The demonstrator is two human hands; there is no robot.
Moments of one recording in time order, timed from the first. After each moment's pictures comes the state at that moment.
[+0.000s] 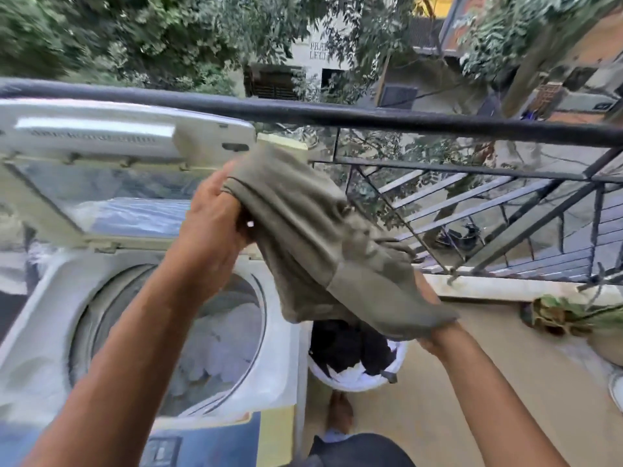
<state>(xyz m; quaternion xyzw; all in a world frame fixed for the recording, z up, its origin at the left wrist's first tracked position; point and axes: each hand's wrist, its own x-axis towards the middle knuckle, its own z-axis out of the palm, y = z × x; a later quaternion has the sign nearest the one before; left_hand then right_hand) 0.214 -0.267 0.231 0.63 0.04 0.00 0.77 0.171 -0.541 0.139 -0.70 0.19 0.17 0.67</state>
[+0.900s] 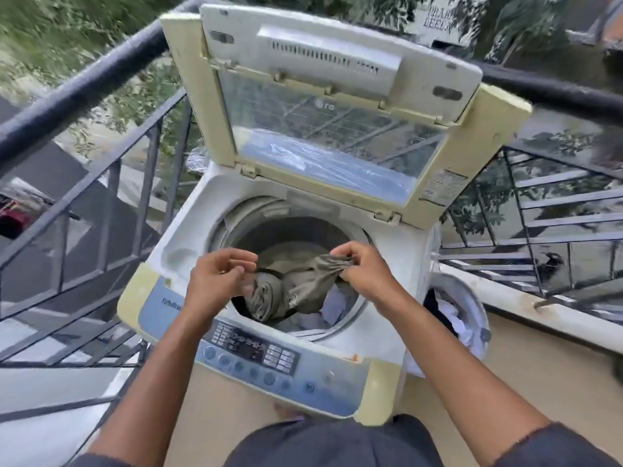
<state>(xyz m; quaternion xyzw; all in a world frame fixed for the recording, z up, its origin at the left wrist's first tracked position) 0.054 -0.044 0.064 0.73 0.34 0.00 0.60 0.170 -0.284 0.061 -0.83 0.00 0.29 0.48</state>
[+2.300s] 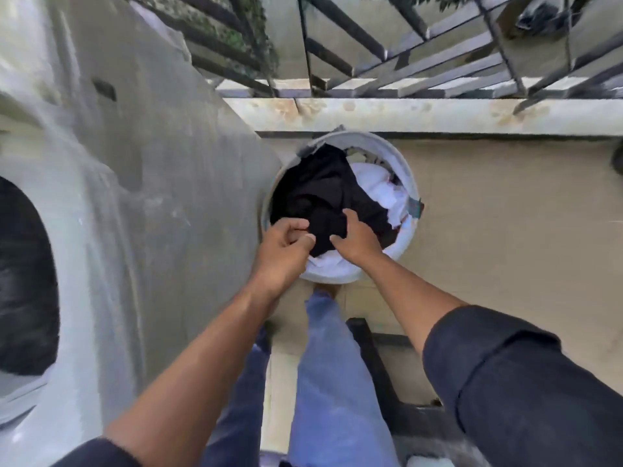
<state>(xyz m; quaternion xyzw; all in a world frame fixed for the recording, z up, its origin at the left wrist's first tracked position) 0.227 -0.478 -0.173 0.71 0.36 -0.33 0.50 0.232 -0.632 -0.352 -0.84 0.13 0.42 0.31</state>
